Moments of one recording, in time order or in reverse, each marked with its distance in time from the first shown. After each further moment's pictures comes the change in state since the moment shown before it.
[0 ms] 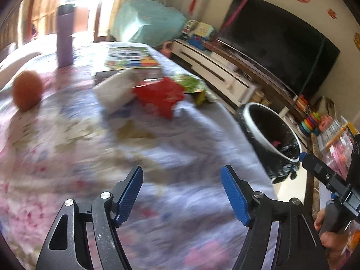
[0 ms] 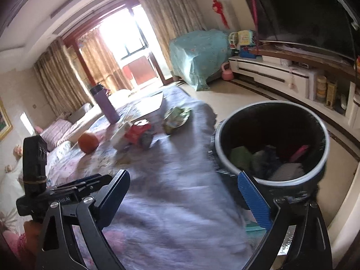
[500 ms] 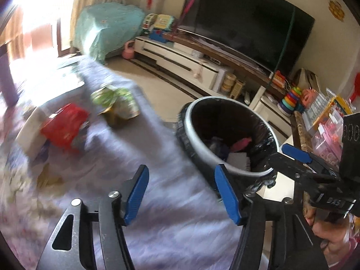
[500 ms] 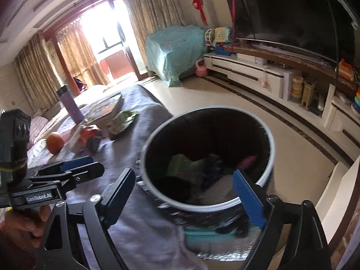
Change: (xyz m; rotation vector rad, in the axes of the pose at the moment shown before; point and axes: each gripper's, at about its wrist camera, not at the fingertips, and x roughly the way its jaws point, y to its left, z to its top) left arm 0.080 -0.100 0.051 0.181 0.054 -0.097; right arm -0.011 -0.081 0.023 0.009 0.036 -0.148
